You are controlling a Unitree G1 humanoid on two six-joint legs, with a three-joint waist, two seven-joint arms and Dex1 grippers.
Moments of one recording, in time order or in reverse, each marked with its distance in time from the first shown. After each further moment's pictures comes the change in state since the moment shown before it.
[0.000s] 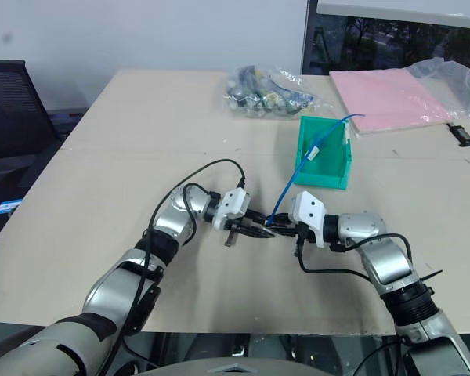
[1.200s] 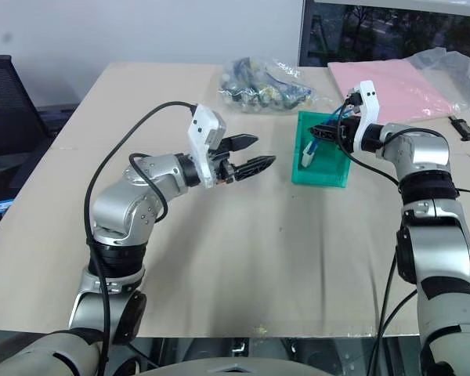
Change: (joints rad) left arm 0.095 0.047 0.255 -1.067 -0.238 1.110 0.798; right arm -0.783 -0.002 -0.314 0.983 0.107 0.240 -0.171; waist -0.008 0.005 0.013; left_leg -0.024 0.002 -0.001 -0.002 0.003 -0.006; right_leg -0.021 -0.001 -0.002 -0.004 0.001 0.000
